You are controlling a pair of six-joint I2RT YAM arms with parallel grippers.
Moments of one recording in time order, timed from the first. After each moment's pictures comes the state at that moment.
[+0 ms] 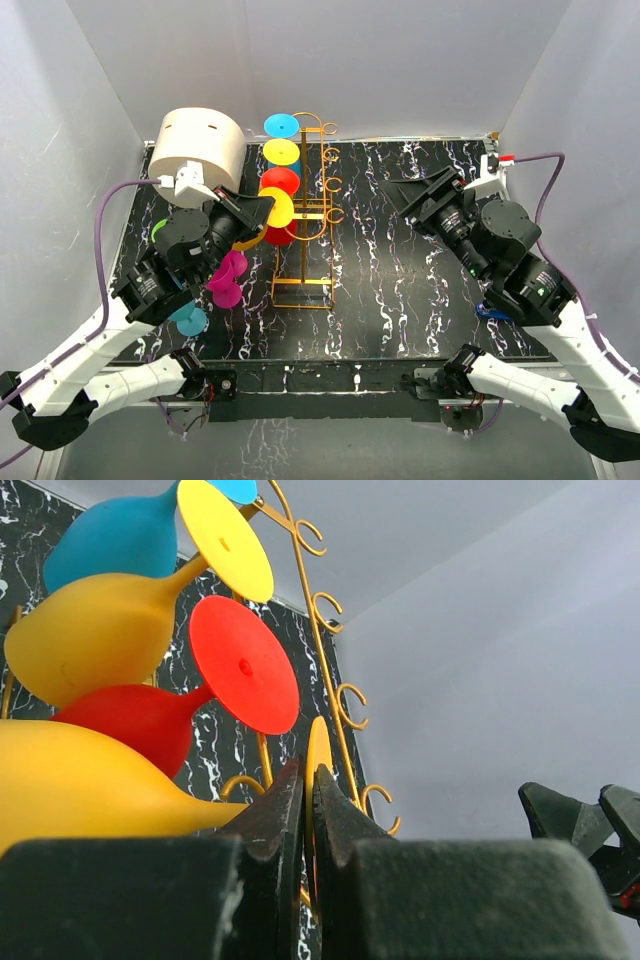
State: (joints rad) left arm -0.87 0.89 1.14 -0.36 -0.48 -0.86; right arm 0.75 0.83 1.25 -0.42 0.30 0.92
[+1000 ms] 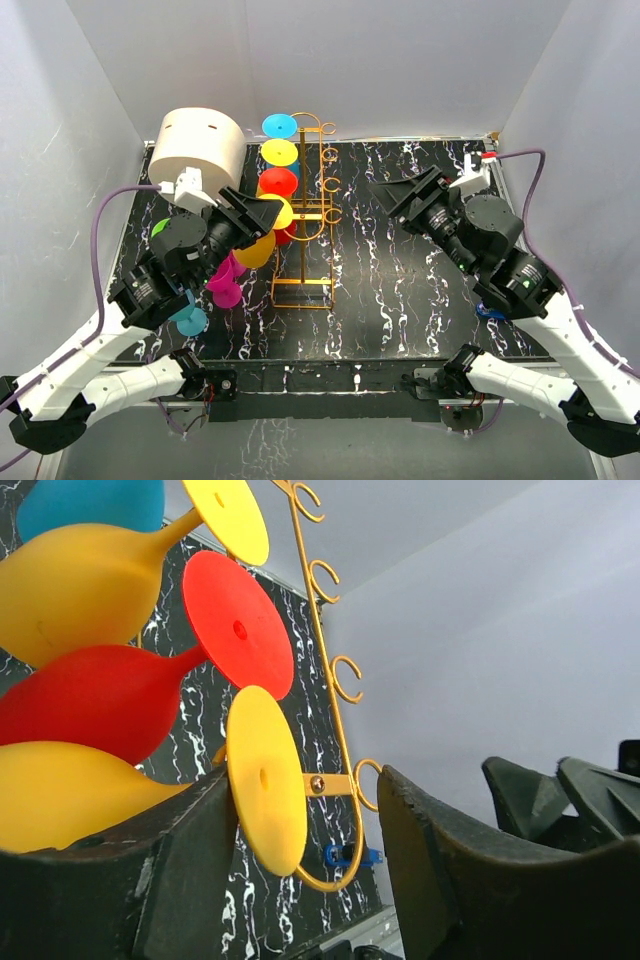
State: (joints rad) left arm -0.87 0.86 1.10 -0.38 -0.44 -0.93; right arm 0.75 0.86 1.23 -0.40 0.27 0.94
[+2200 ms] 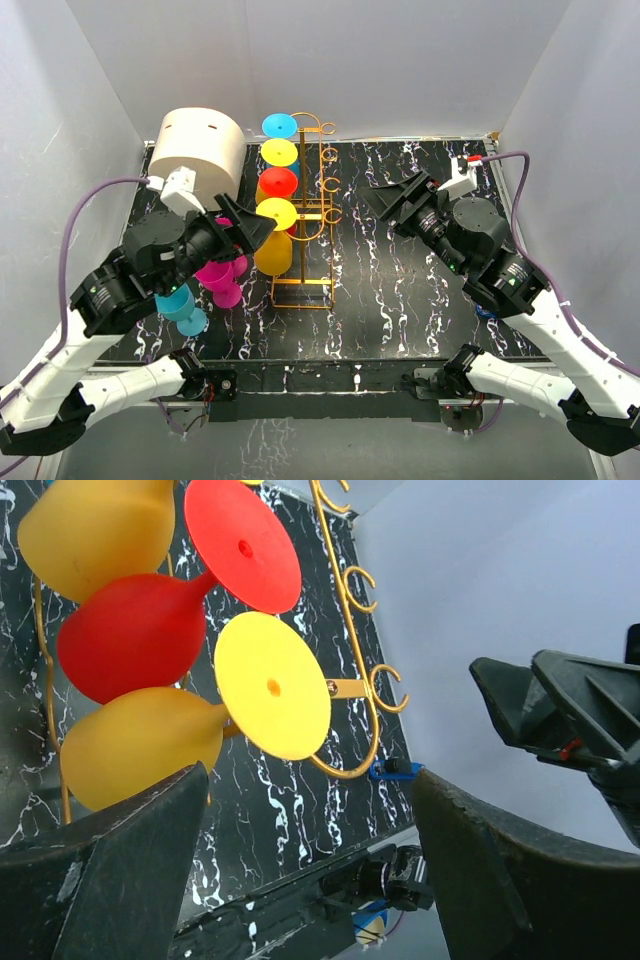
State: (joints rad) left arm -0.87 0.86 1.33 -0.76 -0.30 -0.84; right arm 0.75 0.88 1.16 -0.33 0.23 0.95
